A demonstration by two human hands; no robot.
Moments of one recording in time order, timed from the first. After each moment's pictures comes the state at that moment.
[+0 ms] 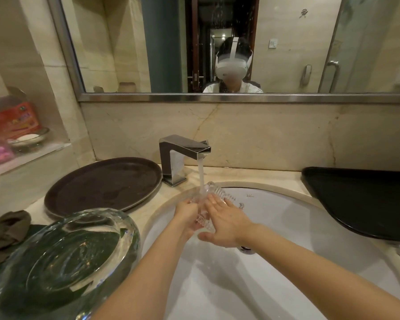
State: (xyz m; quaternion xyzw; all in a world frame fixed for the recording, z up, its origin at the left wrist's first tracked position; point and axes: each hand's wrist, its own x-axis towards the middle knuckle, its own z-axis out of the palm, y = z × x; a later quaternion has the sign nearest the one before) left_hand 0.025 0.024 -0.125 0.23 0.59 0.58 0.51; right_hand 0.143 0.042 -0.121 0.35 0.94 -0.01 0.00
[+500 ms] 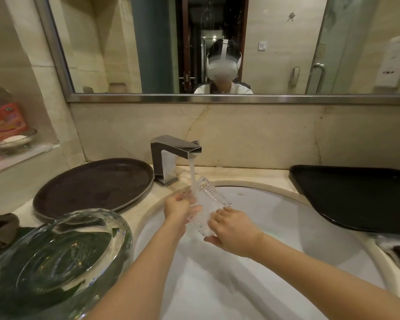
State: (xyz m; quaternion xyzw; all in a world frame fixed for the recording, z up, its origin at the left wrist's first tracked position) left_hand 0.029 0.026 -0.123 0.23 0.60 0.64 0.43; right_hand 0.177 0.042 -0.143 0.28 0.95 0.15 -0.06
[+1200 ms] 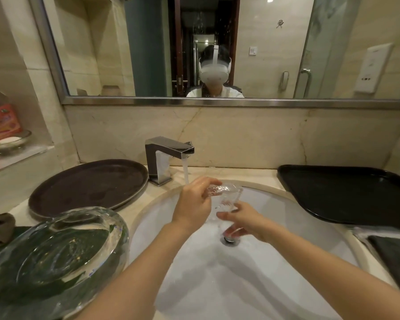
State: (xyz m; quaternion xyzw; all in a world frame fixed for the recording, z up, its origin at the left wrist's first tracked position) left_hand 0.063 -0.012 -0.088 0.70 0.51 0.50 0.01; right_hand 0.210 0.036 -0.111 0.51 0.65 -0.53 -0.21
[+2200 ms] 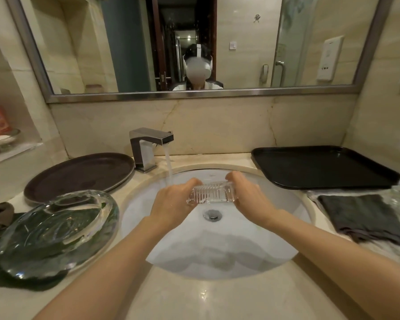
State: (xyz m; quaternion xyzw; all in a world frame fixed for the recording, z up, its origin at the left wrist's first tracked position) left_hand 0.073 -0.063 -0.097 0.76 0.59 0.25 -0.12; right_hand 0.271 -0.025 -0.097 0.45 0.85 -0.06 -0.27
